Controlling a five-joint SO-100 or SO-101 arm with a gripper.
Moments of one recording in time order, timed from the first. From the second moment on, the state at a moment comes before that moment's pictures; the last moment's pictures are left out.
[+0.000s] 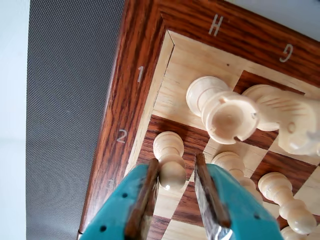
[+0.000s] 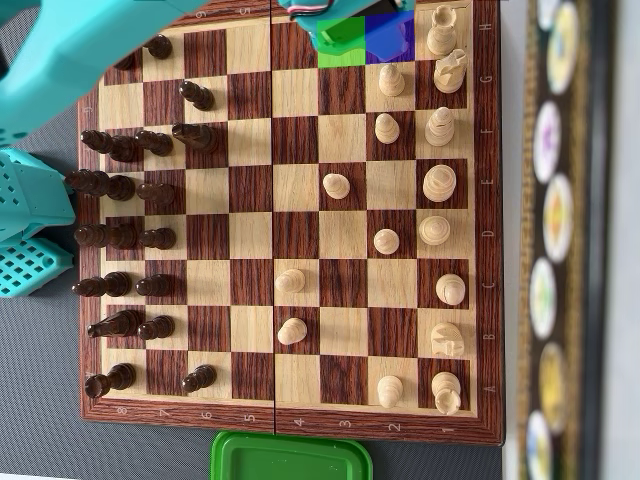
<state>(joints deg) -24.3 43.2 32.6 83.2 96.7</state>
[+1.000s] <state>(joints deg) -24.3 43.1 31.8 83.2 96.7</state>
